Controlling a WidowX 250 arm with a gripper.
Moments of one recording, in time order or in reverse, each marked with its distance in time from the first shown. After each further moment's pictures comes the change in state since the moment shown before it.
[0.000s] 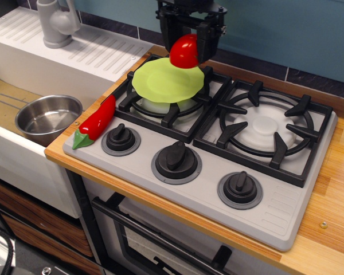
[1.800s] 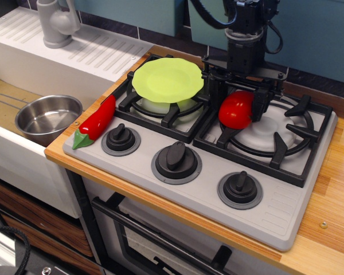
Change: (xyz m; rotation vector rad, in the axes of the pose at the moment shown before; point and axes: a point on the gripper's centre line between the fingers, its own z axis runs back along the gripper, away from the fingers) arm -0.008 -0.080 -0.053 0.020 -0.052 0.168
